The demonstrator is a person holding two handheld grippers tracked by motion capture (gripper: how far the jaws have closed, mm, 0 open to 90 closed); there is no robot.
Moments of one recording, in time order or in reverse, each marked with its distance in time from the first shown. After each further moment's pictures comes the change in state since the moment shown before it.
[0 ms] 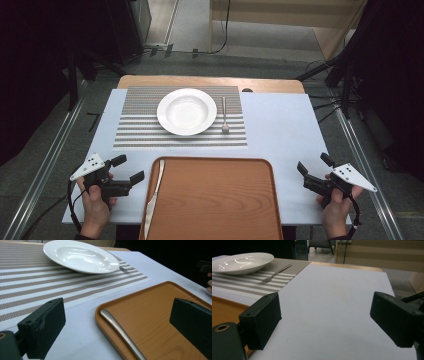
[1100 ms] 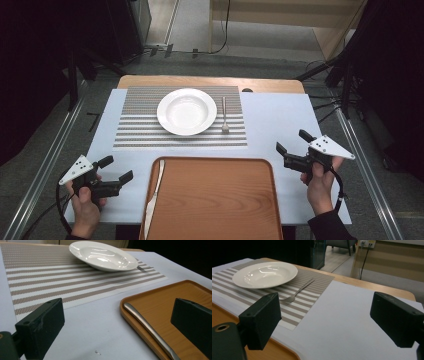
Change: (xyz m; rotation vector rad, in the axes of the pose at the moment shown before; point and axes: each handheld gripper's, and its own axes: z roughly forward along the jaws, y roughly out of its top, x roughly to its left) left arm 0.020 -0.012 -0.019 -0.037 0.078 0.021; right arm 0.041 0.072 0.044 0.026 0.122 -0.085
